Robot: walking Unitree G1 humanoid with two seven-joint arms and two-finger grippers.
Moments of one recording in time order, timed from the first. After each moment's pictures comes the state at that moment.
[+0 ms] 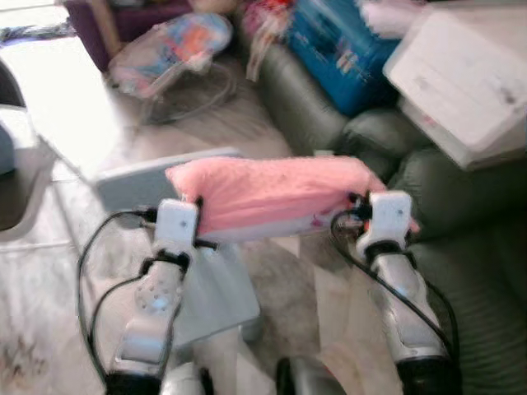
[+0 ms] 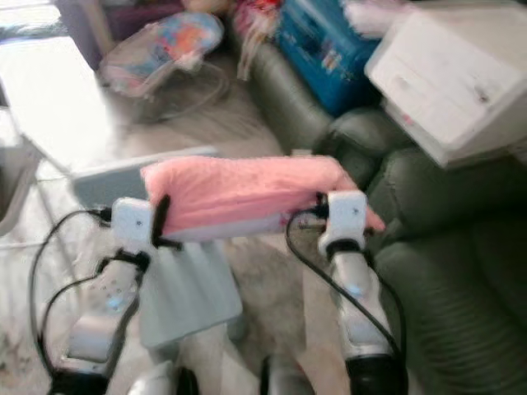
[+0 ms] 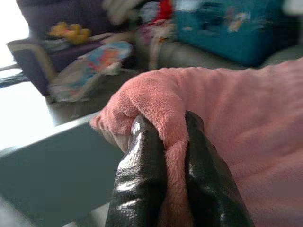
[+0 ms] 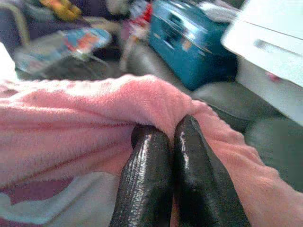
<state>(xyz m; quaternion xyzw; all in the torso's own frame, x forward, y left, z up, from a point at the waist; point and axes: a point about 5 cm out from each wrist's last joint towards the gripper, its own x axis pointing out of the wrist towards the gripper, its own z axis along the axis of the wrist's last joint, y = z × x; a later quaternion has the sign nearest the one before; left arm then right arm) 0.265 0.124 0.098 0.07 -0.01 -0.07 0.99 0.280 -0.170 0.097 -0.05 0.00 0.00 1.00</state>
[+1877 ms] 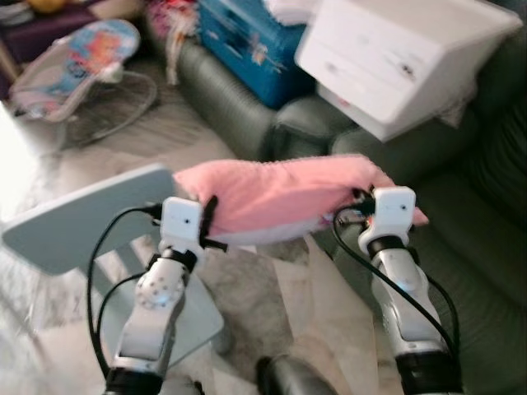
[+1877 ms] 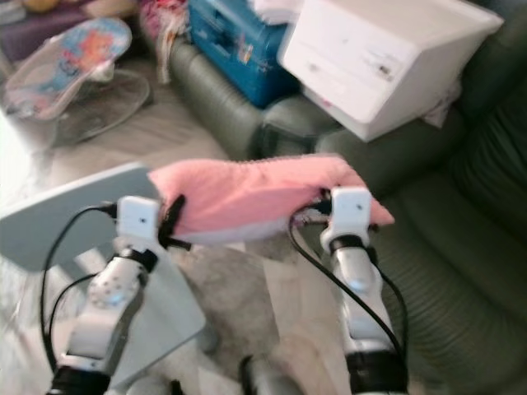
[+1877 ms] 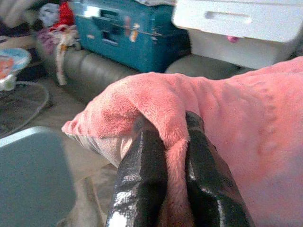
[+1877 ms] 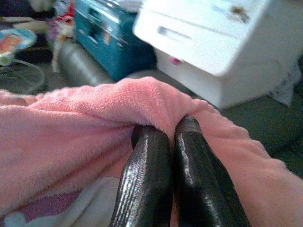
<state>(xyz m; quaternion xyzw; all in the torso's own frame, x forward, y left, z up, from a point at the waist) 0.267 0.123 0.099 0.02 0.00 -0.12 0.99 0.288 -0.164 0.106 -0.05 -0.01 0.01 1.00</state>
